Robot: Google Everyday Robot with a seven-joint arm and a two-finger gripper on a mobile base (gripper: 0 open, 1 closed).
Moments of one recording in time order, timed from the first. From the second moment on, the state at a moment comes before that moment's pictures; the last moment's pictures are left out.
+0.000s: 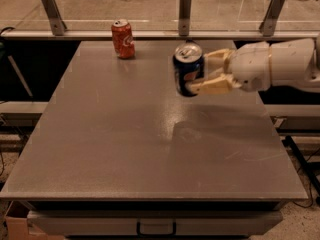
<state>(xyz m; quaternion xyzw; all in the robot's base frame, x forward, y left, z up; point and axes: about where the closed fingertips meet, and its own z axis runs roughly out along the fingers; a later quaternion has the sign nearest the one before) 0.545 -0.096 0.932 -0.56 0.61 0.23 0.51</state>
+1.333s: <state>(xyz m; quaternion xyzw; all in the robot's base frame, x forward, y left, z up) 0.749 -0.220 0.955 -0.44 0.65 0.09 0.61</state>
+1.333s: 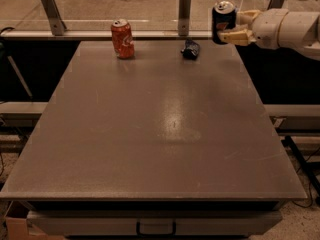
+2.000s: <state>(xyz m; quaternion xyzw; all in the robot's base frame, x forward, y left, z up) 0.763 -0.234 0.914 -0.40 0.68 0.10 0.60</state>
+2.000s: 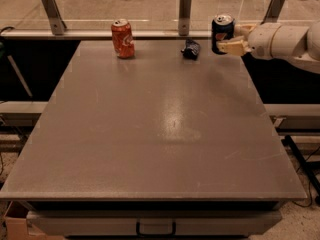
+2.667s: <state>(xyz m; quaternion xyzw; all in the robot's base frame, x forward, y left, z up) 0.779 -0.226 0.885 -0.39 0.70 0.12 0.59</state>
